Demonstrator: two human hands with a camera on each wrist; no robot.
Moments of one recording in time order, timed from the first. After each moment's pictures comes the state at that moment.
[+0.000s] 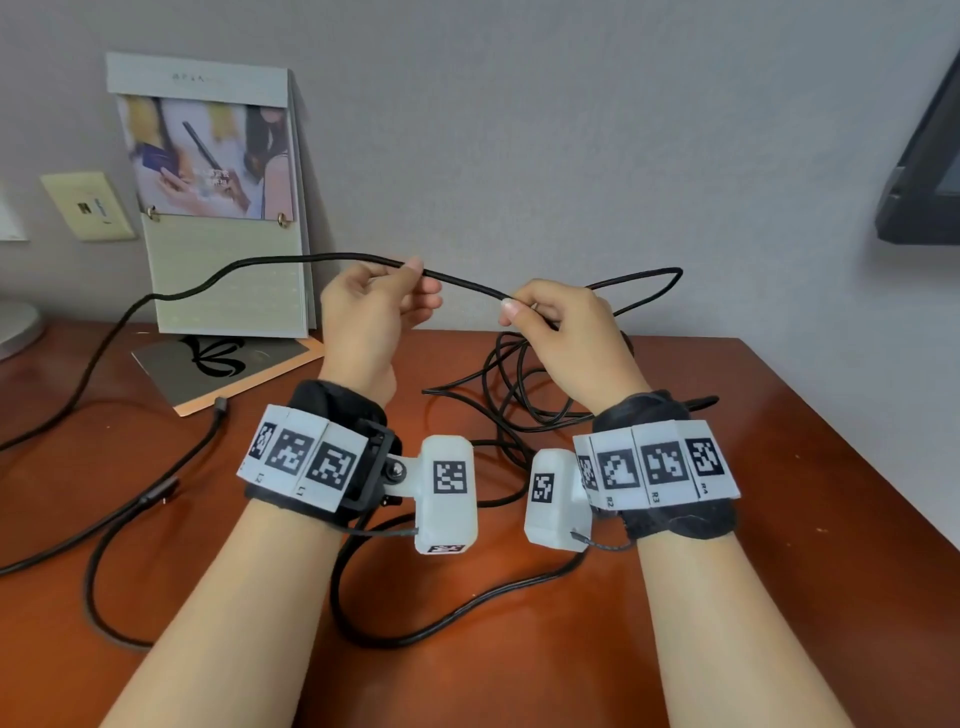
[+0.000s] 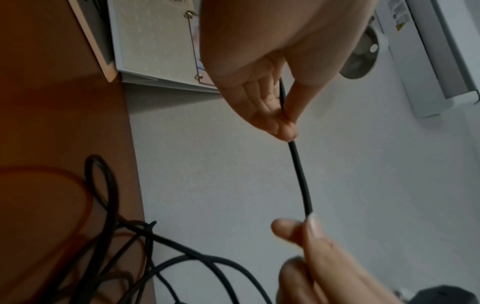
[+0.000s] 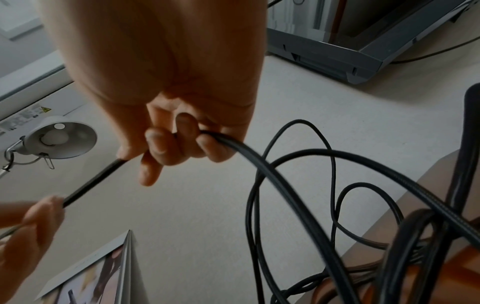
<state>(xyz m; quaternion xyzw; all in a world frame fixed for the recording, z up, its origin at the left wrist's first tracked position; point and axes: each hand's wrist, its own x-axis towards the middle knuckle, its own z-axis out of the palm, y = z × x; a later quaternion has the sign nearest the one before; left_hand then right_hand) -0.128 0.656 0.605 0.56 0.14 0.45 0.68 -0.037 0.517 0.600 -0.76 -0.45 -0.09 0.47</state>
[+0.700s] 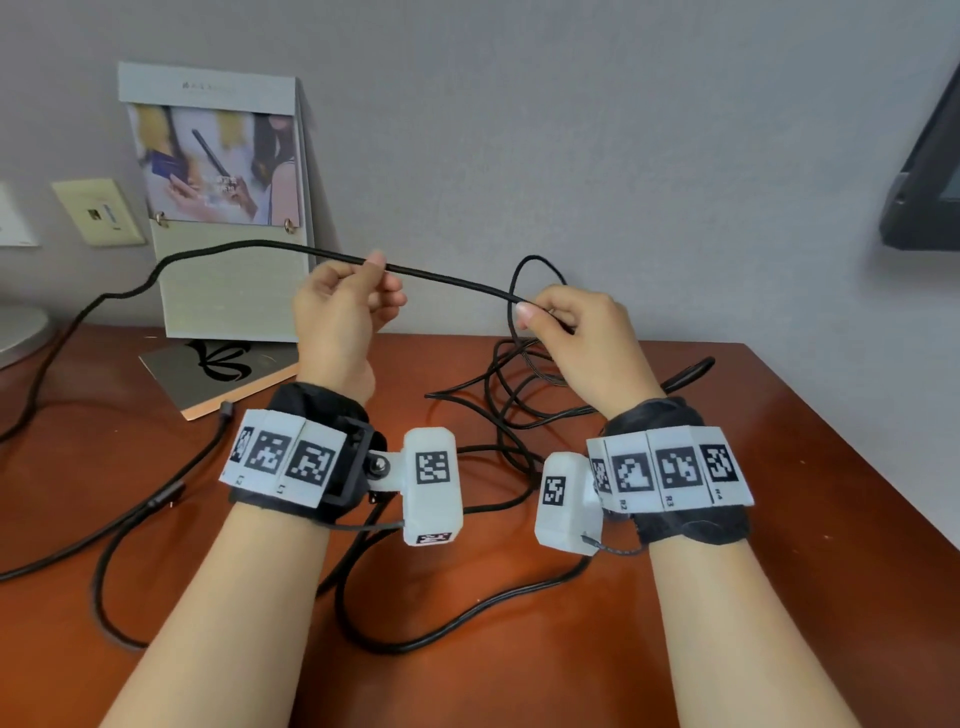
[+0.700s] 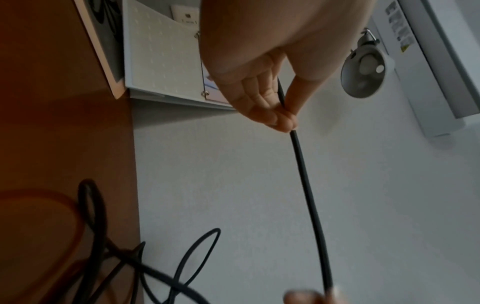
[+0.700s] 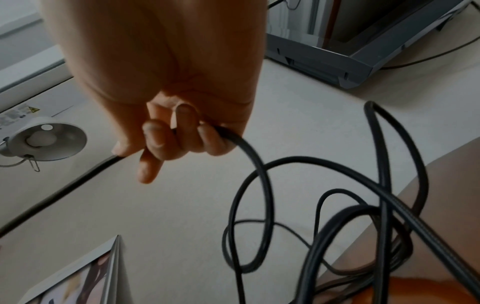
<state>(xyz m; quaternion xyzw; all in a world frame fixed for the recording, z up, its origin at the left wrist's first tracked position) -0.136 0.674 0.609 0.53 0.15 0.49 0.68 -0.031 0.512 0.599 -0.76 -0.43 -0.09 0.49</state>
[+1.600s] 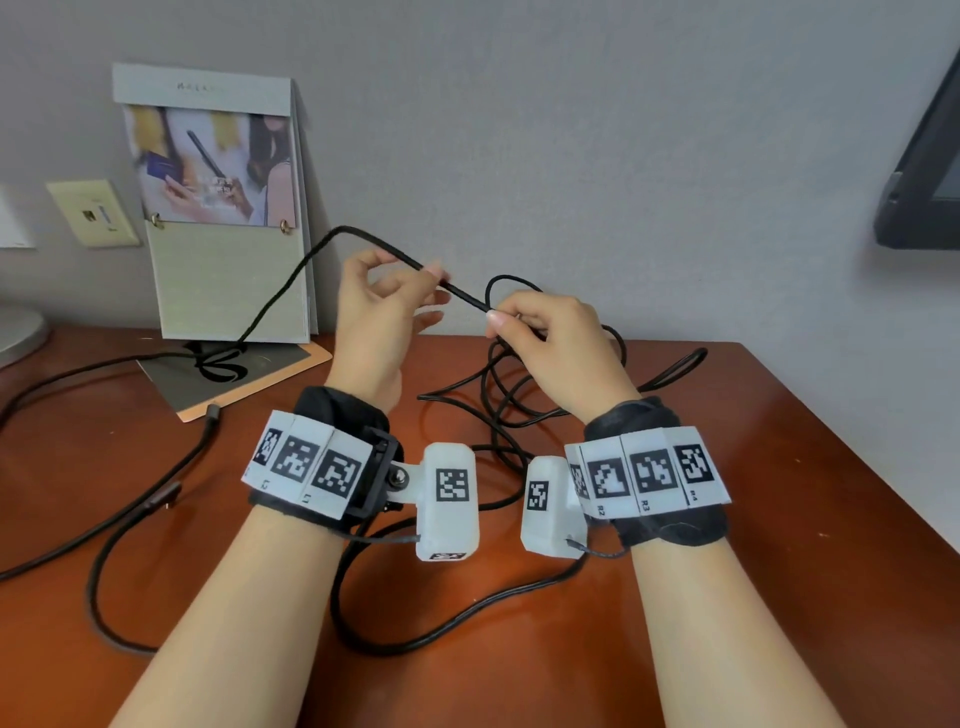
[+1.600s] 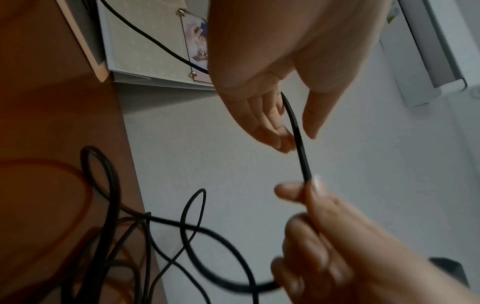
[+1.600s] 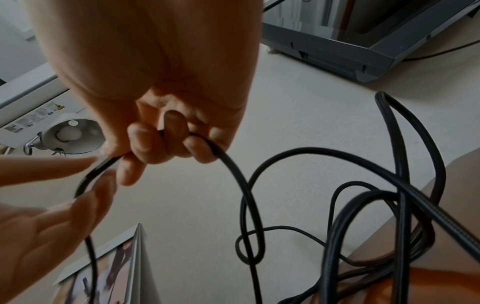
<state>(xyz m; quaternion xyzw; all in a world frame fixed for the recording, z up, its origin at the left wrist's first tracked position) -0.128 0.650 0.608 0.57 0.10 0.45 0.68 -0.043 0.521 0.600 -0.74 -0.47 -0.07 0.47</state>
